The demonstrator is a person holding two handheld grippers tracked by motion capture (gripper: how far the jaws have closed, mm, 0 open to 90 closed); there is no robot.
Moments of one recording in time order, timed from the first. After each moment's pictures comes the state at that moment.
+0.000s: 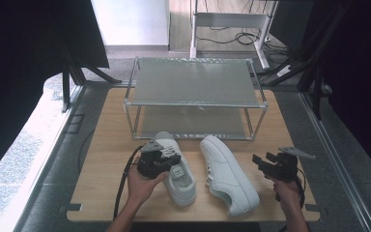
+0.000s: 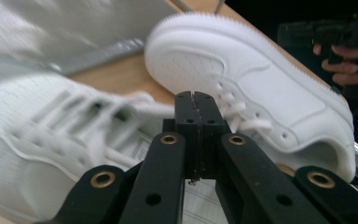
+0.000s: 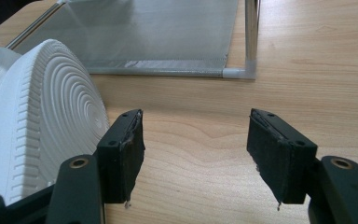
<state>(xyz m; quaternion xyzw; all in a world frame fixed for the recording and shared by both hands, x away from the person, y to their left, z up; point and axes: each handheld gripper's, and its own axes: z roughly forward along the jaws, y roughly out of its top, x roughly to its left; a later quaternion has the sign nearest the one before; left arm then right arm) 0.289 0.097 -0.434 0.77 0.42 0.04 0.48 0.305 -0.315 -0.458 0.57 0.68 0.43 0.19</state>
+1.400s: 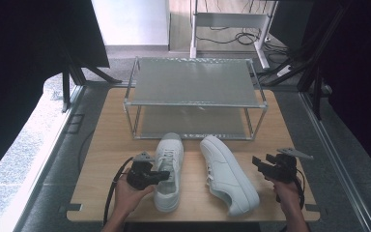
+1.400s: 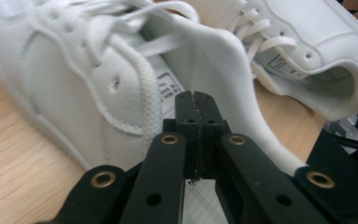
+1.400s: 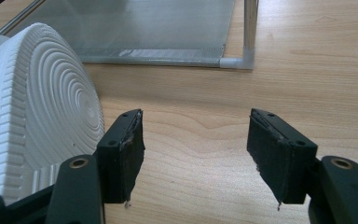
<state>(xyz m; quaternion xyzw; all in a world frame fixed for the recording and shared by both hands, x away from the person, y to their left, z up) 0.276 0.137 -0.459 0.80 0.43 -0.01 0.42 0.305 -0.316 -0.463 0.57 0.69 0.41 0.19</state>
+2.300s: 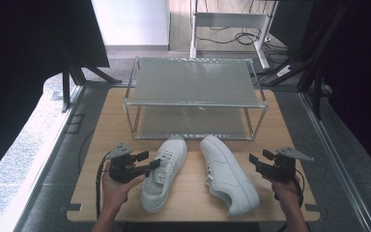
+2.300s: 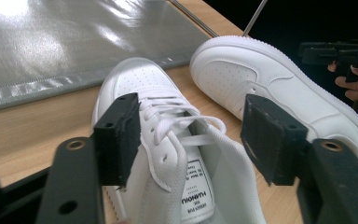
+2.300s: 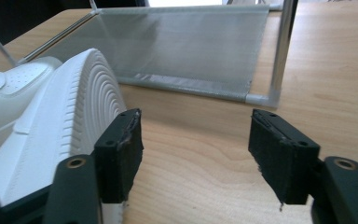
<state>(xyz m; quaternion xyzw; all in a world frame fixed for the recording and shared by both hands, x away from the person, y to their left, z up) 0.273 0.170 -0.432 0.73 0.44 0.08 0.52 0.299 -0.307 -0.452 0.51 0.70 0.46 0.21</state>
